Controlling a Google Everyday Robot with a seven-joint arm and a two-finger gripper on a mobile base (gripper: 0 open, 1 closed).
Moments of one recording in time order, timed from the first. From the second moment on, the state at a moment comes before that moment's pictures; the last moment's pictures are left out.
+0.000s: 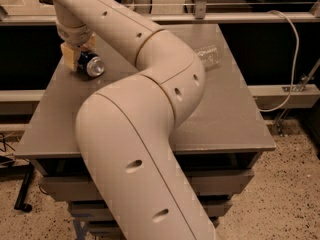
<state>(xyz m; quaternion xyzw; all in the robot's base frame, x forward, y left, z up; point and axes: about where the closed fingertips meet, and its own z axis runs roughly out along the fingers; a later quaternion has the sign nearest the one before) 0.746 0.245 0.846 -0.50 0.85 0.02 0.17</state>
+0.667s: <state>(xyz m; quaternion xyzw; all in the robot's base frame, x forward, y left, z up) 0.748 0.243 0.861 -0.49 0.85 0.06 0.19</state>
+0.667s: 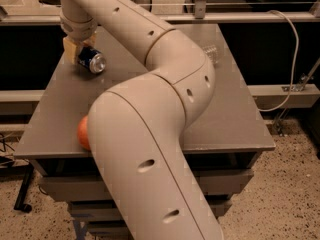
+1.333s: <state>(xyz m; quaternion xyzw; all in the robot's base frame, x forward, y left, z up) 0.748 0.212 0.924 -0.45 0.82 0.17 0.29</state>
